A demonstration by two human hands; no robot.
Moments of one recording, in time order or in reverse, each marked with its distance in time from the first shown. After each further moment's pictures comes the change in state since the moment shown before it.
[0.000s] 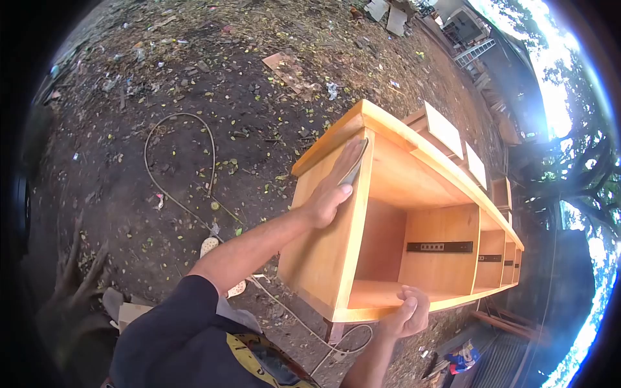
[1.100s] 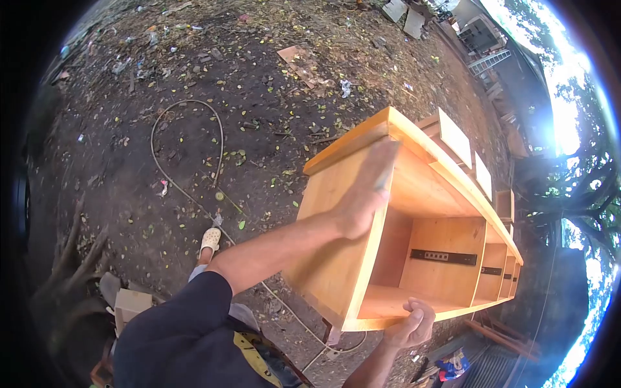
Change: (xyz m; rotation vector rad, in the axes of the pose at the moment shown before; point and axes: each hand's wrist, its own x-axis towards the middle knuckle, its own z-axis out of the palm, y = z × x) left_hand 0.023 0.025 0.017 0.090 0.089 -0.073; right_hand 0.002 -0.007 0.000 -0.074 -0.026 0.023
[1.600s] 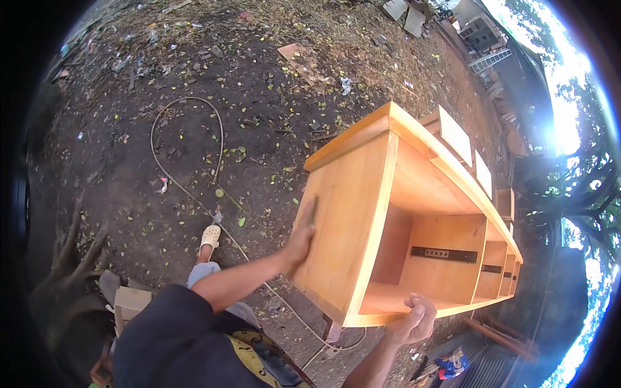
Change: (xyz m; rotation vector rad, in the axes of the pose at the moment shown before) left_hand -0.205 -0.117 0.003 -0.202 0.159 -0.560; right_hand -0.002 0.007 -0.001 0.021 -0.007 0.006
